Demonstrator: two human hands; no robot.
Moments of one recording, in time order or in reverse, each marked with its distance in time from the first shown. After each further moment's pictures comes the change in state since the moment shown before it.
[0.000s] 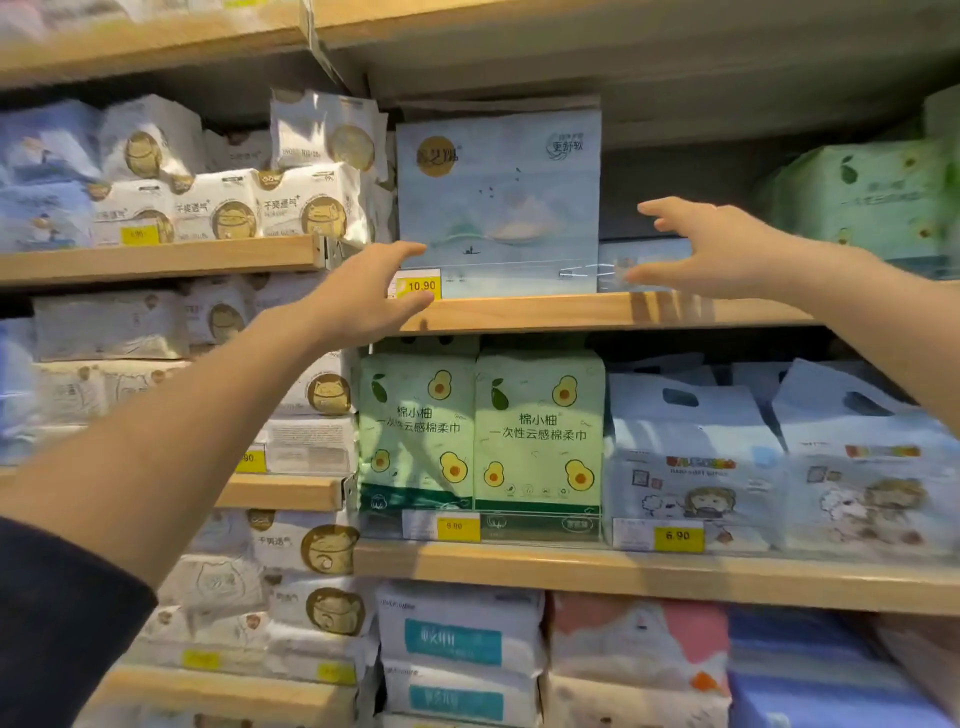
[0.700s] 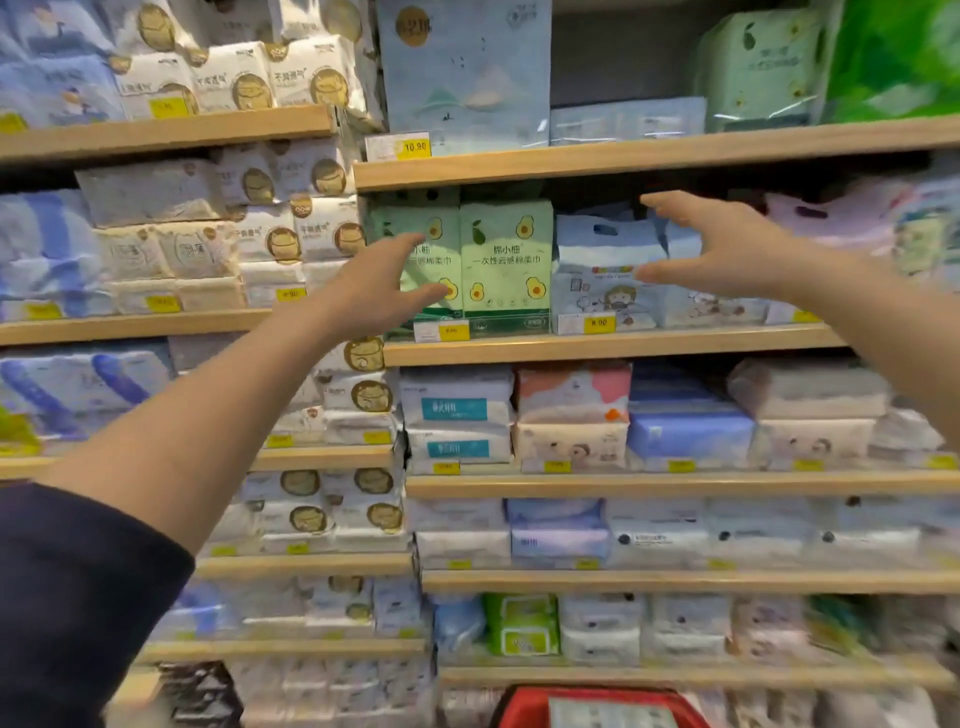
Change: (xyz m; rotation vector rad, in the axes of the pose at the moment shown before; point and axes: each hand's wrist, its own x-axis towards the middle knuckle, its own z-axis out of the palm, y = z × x) left_hand -0.210 0.062 -0.029 -0.135 -0.229 -0.029; right_hand -0.241 -0.058 -0.032 0.051 -0.135 0.112
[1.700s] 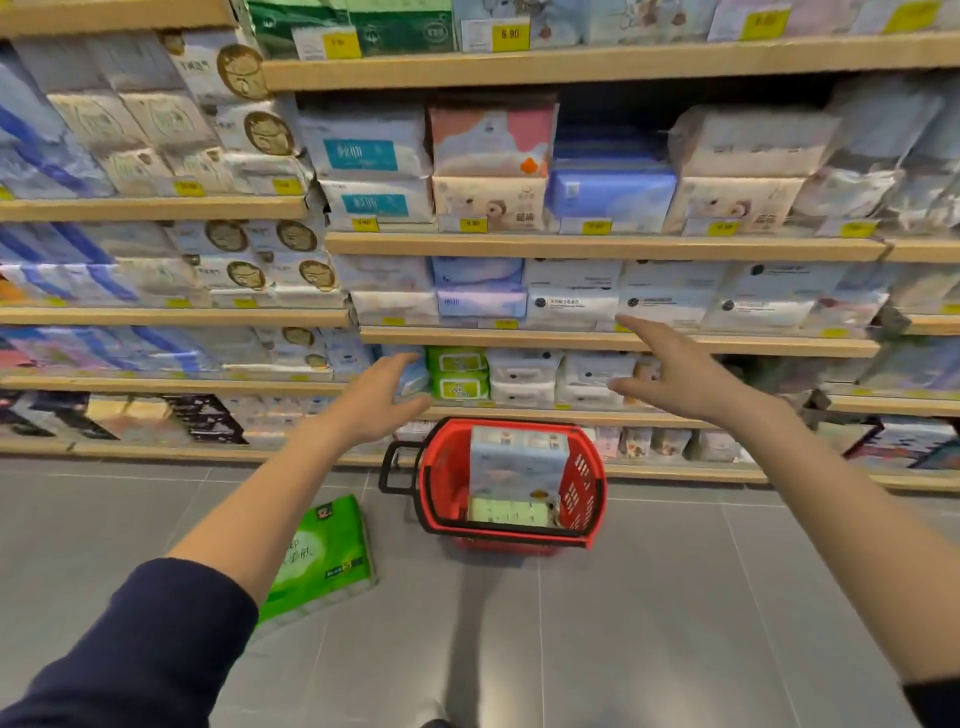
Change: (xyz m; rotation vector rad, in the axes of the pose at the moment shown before) left_hand -0.256 0.099 0.264 -0.157 -0.540 -0.327; right_hand -0.298 0.161 0.121 0.215 -0.553 0.181
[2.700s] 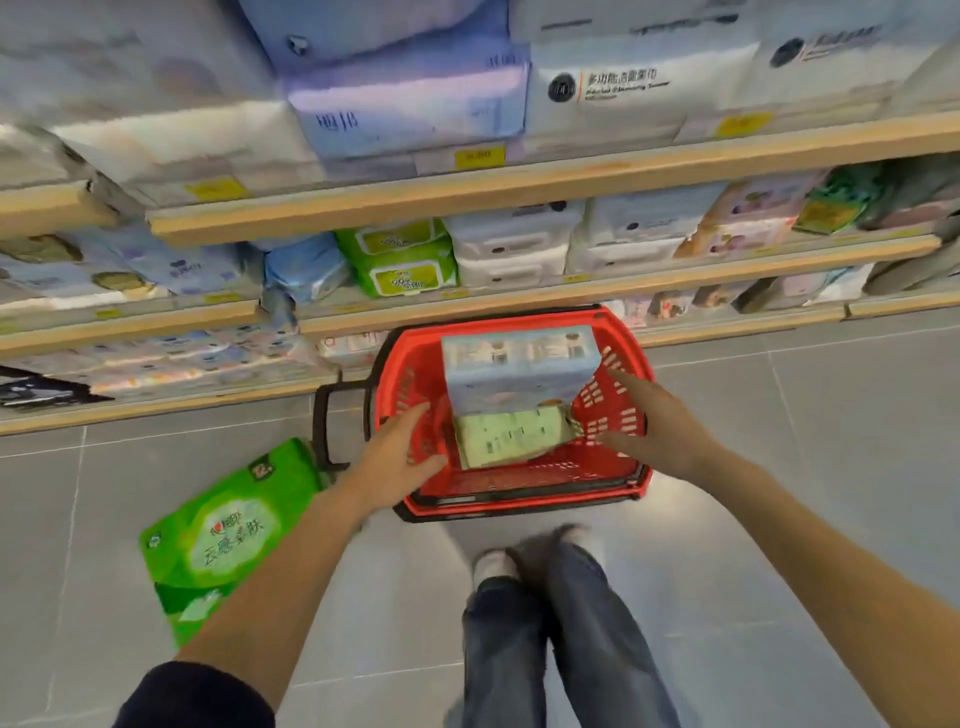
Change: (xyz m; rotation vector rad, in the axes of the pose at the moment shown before) left_hand 0.214 -0.184 0.283 -0.246 -0.519 -0.172; right_hand 0.180 0.183 0.314 0.262 -0.295 0.496
